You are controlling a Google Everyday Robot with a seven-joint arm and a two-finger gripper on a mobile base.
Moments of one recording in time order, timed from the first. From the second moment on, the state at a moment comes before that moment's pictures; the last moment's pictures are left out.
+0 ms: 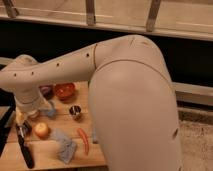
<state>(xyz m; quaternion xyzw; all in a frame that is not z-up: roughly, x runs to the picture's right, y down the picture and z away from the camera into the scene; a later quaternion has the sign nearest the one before) -0.302 0.106 0.642 -0.34 0.07 0.45 0.82</state>
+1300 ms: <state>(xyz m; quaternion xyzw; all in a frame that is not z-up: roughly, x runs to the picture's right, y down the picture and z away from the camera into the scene) -0.355 0.188 0.676 -0.46 0.06 0.44 0.77</state>
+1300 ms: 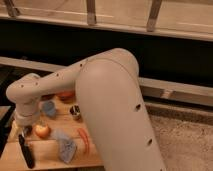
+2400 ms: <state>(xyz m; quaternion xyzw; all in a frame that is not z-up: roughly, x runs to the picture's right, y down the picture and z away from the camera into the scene) -0.379 0.218 0.678 -0.42 0.09 0.42 0.80</state>
